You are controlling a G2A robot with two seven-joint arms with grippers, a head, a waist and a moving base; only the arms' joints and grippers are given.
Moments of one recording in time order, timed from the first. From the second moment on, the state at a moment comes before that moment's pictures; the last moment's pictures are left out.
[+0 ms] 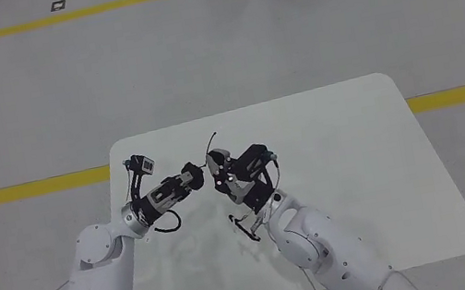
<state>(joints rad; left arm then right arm) 1.47 -1.23 -1.53 -1.49 -0.40 -0.34 -1.12 -1.50 -1.45 0.91 -1.75 -1.19 -0.05 -0.04</state>
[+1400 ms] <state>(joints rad) 1.47 -1.23 -1.53 -1.49 -0.40 -0.34 -1.12 -1.49 -1.46 0.89 -1.73 -1.20 -0.01 -0.07</state>
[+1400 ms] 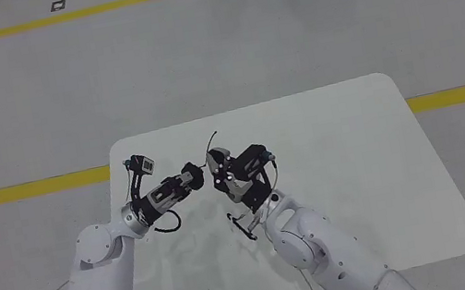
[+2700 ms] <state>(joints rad) 1.47 -1.23 -1.53 -1.49 -0.40 -0.34 -1.12 -1.49 -1.46 0.88 -1.72 -1.19 -0.01 -0.07</state>
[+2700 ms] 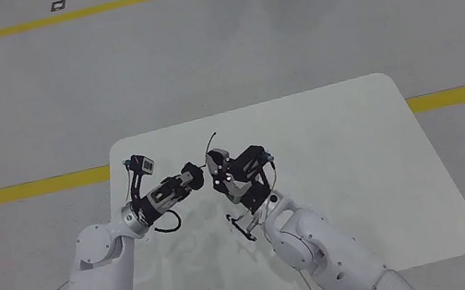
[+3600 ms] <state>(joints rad) 1.47 -1.23 -1.53 -1.49 -0.40 -0.34 -1.12 -1.48 -1.47 0.88 -1.70 -1.19 0.02 -0.08</state>
